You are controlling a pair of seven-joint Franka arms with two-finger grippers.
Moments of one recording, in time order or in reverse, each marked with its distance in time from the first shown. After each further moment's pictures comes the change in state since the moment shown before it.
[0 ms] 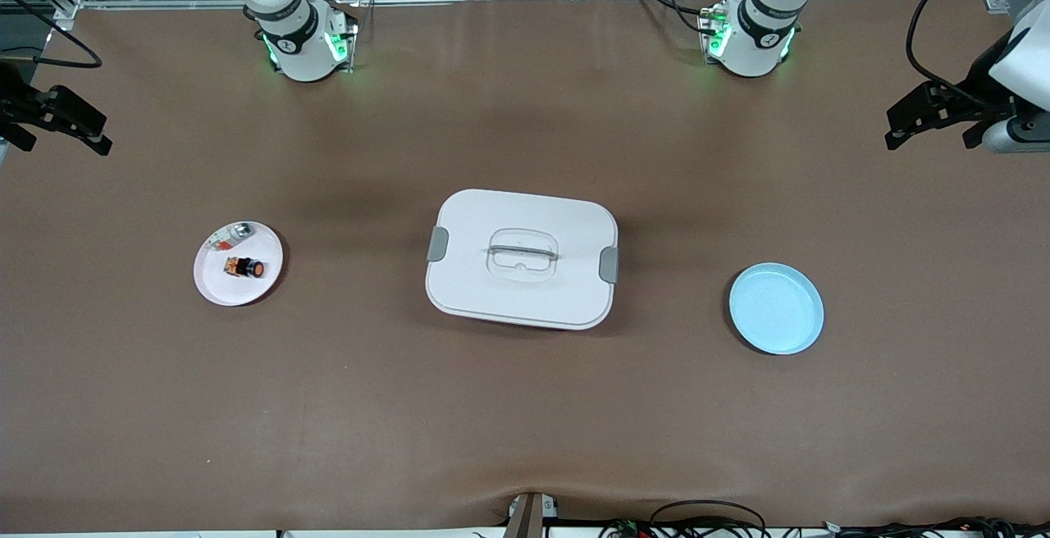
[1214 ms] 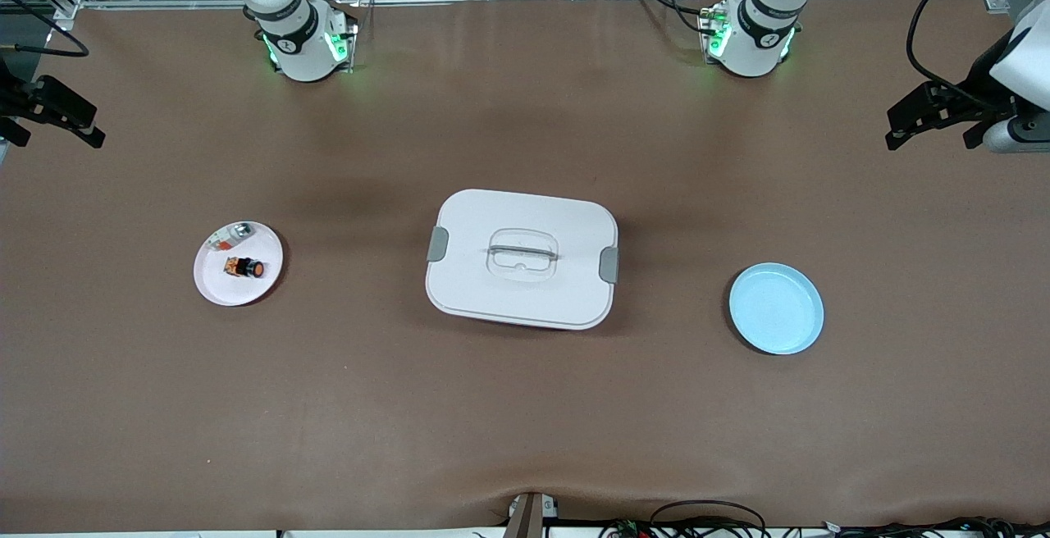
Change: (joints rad) left arm 0.000 0.002 0.000 0.002 0.000 0.000 0.000; right arm -0.007 0.001 -0.008 0.024 0.030 -0.030 -0.025
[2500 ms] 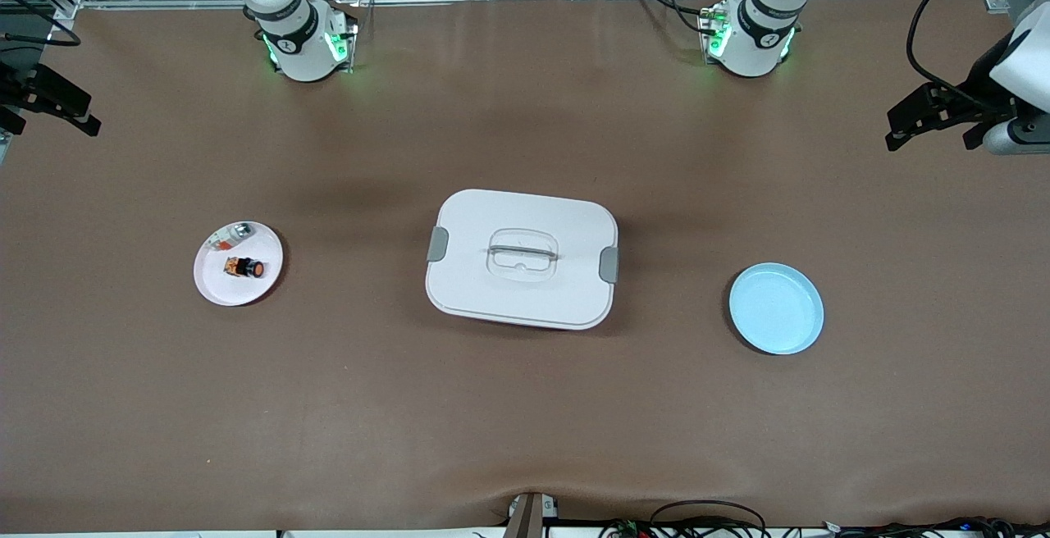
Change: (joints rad) left arm 0.002 0.002 0.000 0.000 0.000 0.000 0.000; right arm -0.001 0.016 -0.002 0.053 0.000 -0.084 0.000
